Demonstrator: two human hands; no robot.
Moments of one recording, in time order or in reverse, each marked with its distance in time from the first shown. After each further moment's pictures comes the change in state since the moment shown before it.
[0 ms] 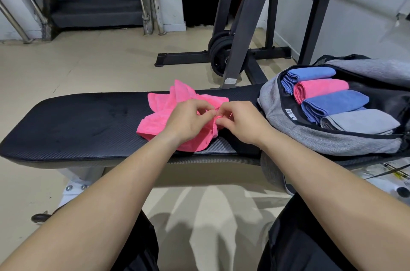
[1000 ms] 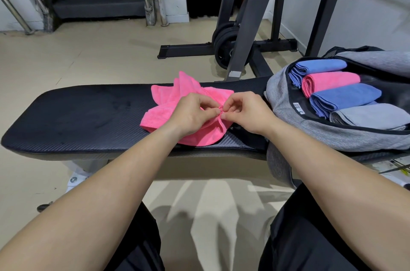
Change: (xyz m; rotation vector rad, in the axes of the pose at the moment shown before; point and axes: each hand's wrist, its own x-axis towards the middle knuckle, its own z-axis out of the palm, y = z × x) left_hand -0.001 -0.004 -0.002 -0.136 -0.088 -0.081; right_hand 0.010 0.012 0.008 0.297 -0.005 0.142
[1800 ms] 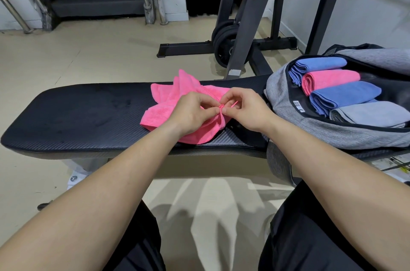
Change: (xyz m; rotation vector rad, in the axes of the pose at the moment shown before) left_hand -0.002 0.000 0.000 0.027 -0.011 0.020; right_hand 0.002 0.001 0.003 0.089 0.014 -0.002
